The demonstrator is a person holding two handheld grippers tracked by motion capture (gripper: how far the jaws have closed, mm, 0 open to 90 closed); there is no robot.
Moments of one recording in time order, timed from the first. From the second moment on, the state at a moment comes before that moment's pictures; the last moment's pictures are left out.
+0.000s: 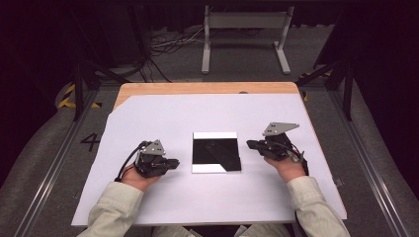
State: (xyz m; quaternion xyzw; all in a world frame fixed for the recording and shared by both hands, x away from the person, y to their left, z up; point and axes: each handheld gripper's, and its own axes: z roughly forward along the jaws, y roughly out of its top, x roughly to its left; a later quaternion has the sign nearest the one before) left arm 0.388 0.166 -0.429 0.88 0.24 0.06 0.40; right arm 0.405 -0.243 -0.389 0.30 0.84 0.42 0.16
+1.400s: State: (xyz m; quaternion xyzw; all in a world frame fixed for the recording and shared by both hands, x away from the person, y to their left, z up) left arm 0.397 0.181 -0.423 0.86 0.23 0.08 0.44; right arm 0.374 -0.255 -0.394 0.20 0.89 0.39 0.09
